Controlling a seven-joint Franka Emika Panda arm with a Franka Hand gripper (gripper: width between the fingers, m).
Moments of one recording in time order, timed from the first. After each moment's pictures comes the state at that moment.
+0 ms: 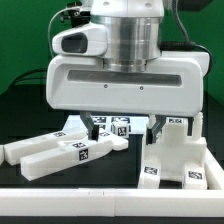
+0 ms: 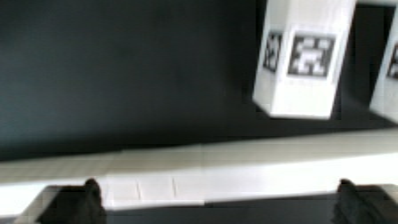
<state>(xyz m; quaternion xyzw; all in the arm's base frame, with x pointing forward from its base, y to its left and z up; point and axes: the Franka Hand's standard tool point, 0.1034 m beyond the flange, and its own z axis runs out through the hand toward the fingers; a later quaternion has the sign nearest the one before) 0.638 -0.012 0.088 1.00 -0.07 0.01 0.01</state>
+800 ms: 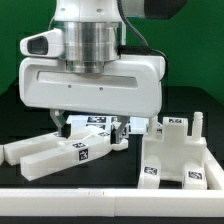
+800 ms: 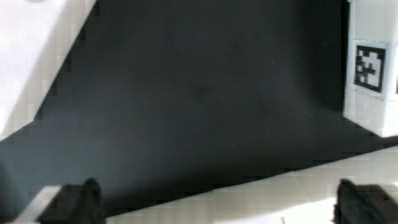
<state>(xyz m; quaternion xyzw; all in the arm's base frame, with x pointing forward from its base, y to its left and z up) 0.611 -0.056 0.082 0.99 -0.15 0.01 0.00</state>
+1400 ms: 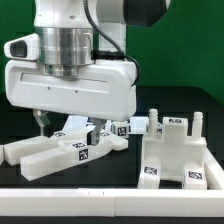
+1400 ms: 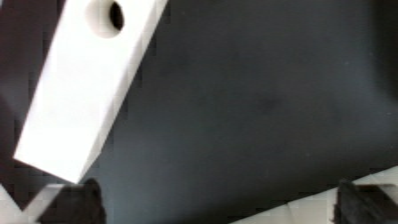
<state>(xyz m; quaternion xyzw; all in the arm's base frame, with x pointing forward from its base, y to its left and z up) 0.591 -0.087 0.072 0.98 -0.21 0.02 0.01</state>
